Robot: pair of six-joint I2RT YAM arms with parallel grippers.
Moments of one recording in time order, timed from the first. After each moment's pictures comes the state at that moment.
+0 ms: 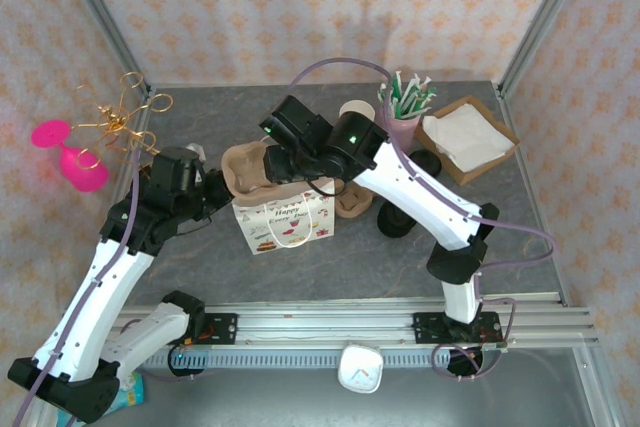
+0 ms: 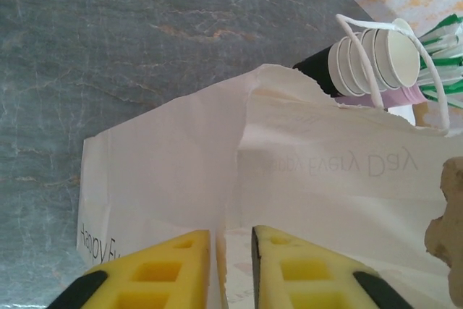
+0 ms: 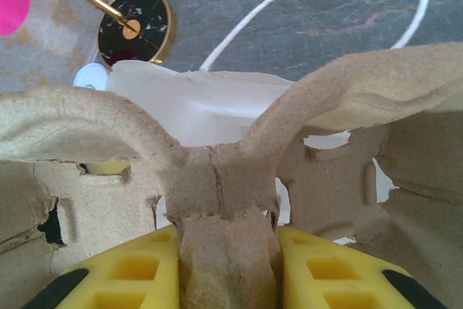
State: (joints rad) left arm -0.31 0.87 1.08 -0.94 0.08 -0.88; right arm 1.07 1.91 2.36 -1.36 0.14 0.72
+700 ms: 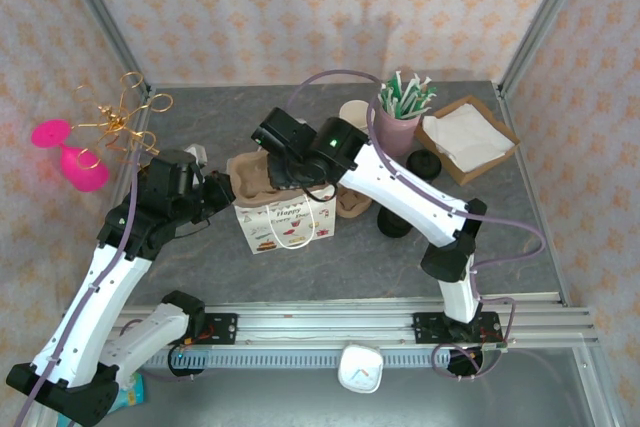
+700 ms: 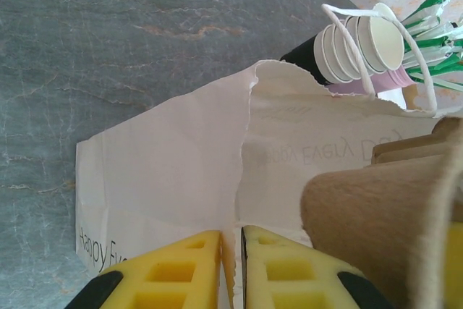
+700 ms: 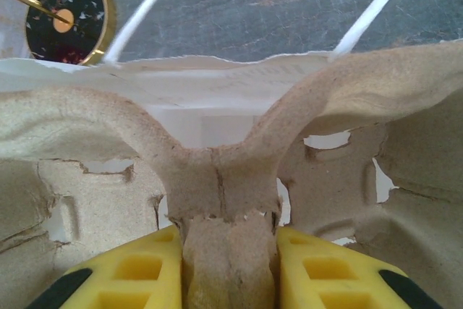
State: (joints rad) left arm -0.31 0.84 1.07 -0.93 0.11 -0.83; right arm 1.06 1.95 2.27 -1.37 0.19 0.82
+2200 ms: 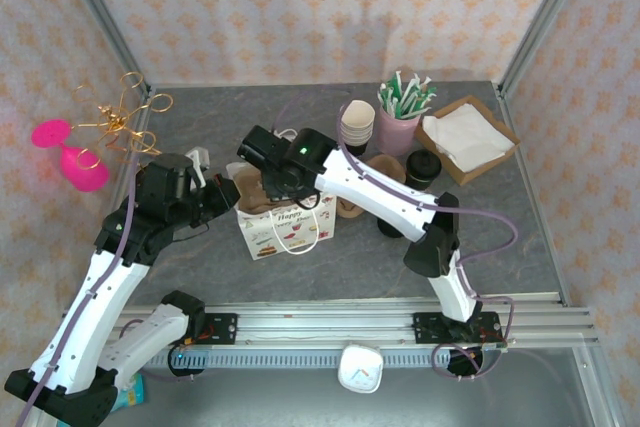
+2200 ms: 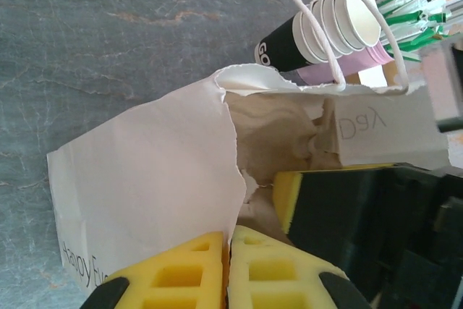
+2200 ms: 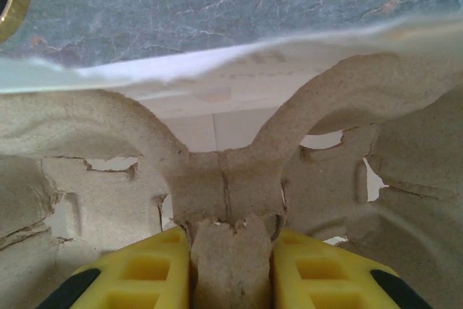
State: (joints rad) left arm -0.31 0.81 1.05 -0.92 0.18 -0.80; right arm 1.07 2.06 2.24 -1.38 0.20 0.84
